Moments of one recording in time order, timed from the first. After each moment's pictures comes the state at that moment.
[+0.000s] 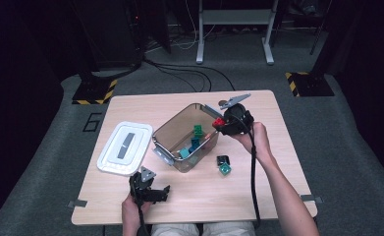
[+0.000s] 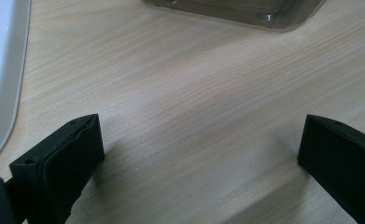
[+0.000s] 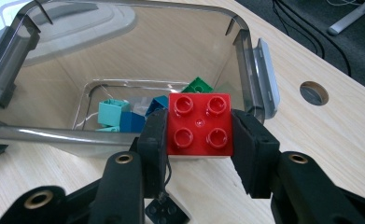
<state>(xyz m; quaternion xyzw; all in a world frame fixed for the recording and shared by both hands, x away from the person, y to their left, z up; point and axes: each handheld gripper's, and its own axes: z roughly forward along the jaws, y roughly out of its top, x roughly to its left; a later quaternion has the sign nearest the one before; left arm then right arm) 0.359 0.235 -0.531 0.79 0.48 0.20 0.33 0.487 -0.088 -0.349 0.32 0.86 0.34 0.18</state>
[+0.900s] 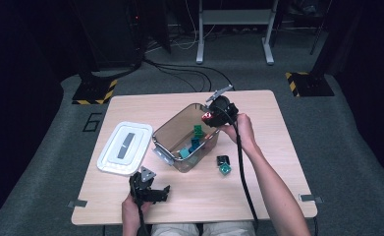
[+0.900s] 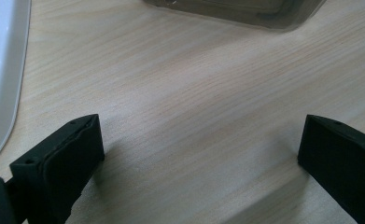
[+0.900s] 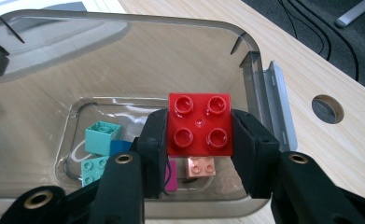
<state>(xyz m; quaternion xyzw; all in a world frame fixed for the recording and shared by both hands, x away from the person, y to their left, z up) 0.359 0.235 -0.531 0.79 0.48 0.20 0.33 0.527 -0.050 -0.357 0.33 0.87 0.32 0.17</state>
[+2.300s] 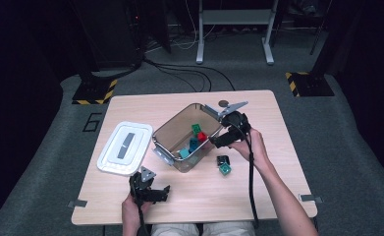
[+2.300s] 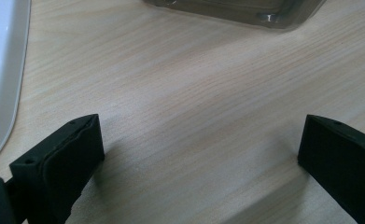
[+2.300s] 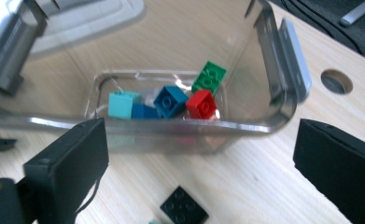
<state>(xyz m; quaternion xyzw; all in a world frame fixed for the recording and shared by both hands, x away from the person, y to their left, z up) 0.359 0.235 -0.531 0.79 0.48 0.20 0.33 0.475 -0.084 -0.369 0.33 0.86 0.34 0.16</state>
